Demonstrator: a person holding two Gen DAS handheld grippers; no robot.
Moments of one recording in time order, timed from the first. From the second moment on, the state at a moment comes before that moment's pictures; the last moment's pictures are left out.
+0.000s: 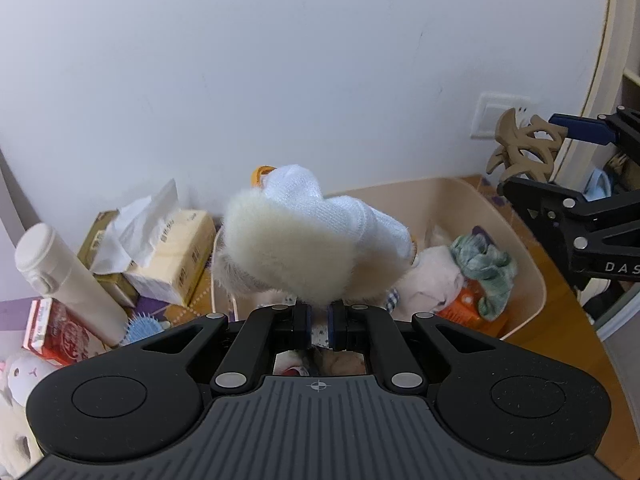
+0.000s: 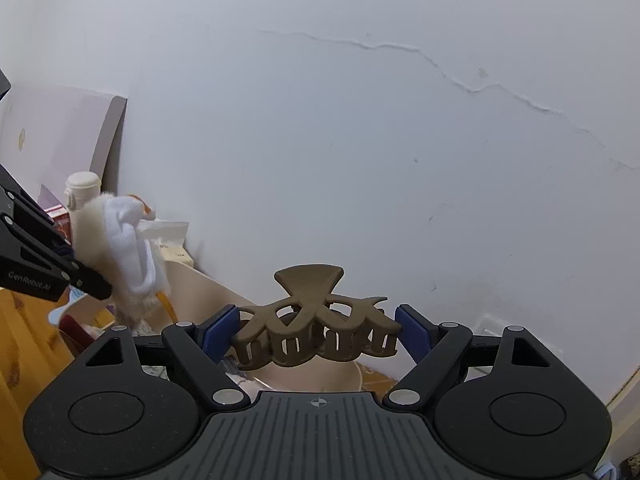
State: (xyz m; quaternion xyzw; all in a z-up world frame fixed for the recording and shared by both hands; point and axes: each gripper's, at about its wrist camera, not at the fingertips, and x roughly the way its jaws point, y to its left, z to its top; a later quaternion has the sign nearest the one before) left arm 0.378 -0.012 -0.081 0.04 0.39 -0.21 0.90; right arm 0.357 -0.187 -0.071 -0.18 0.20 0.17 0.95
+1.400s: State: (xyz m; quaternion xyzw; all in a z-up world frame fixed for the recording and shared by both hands) left arm 0.422 -0.040 -0.149 0.04 0.51 -0.21 0.83; right arm 0.432 -0.189 -0.164 -0.09 0.43 0.17 0.88
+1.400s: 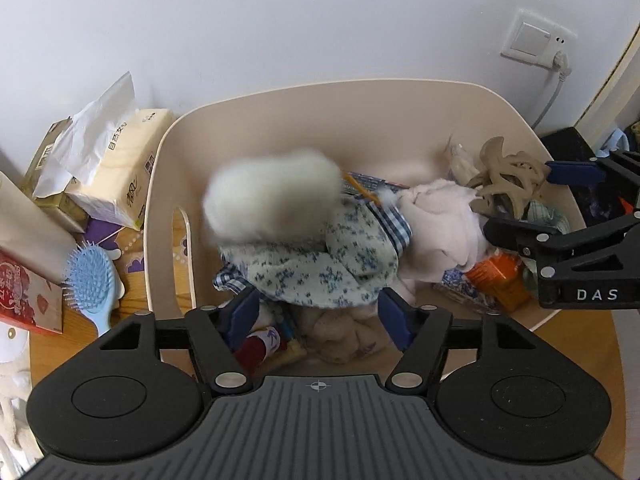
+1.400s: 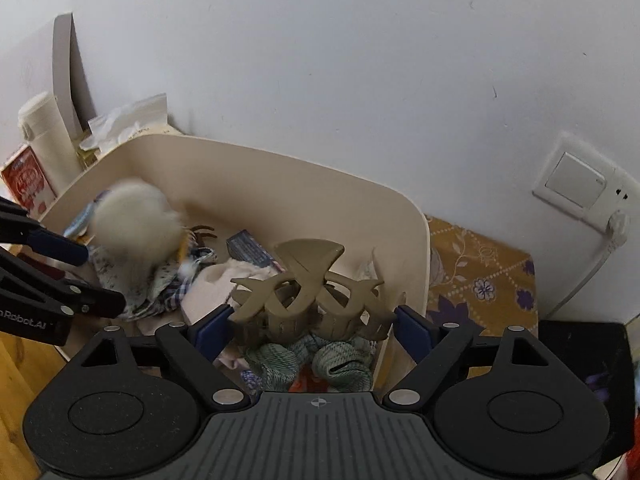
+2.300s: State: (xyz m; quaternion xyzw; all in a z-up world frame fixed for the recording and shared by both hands) left arm 0.379 -0.006 -0.092 0.03 0.46 -0.20 0.86; right arm 0.373 -0.198 -0.090 -0.04 0.37 0.11 0.92
